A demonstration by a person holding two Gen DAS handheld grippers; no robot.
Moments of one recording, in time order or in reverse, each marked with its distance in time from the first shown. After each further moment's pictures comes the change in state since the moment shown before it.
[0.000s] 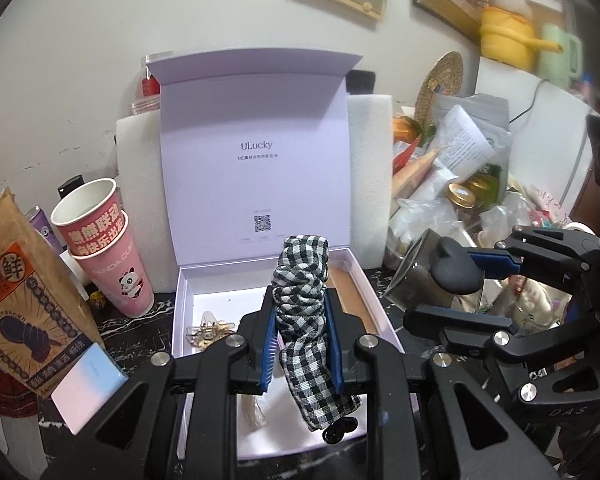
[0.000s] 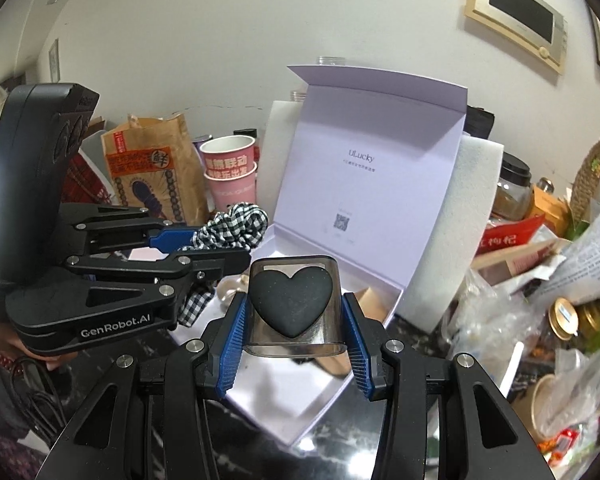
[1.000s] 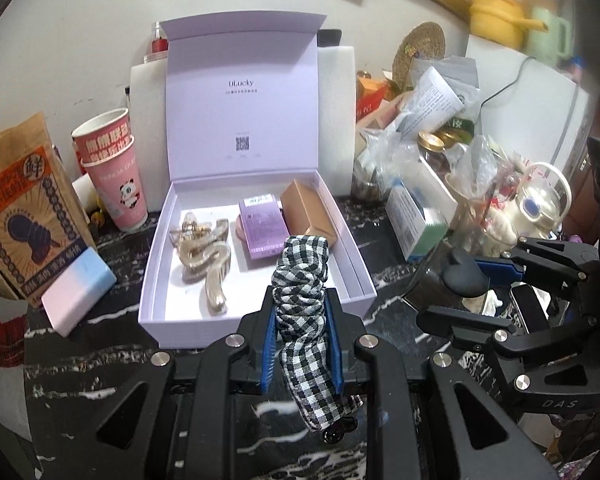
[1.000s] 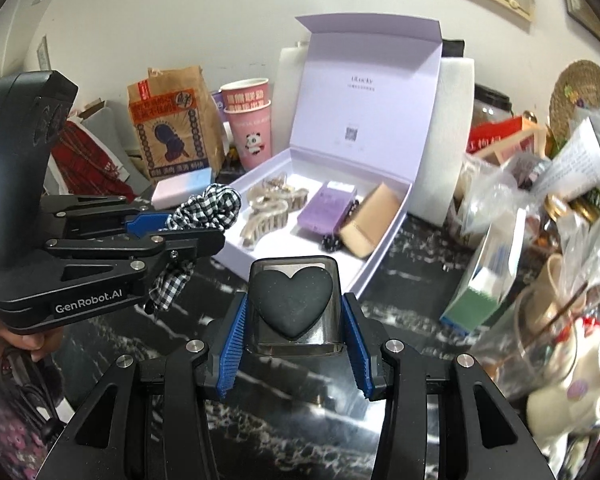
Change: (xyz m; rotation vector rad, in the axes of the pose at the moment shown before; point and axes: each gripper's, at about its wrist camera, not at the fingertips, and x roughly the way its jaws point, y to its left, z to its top) left arm -0.054 -0.045 -0.081 -0.034 0.068 -0.003; right arm -0.050 0.036 -0.087 0.066 0.091 -0.004
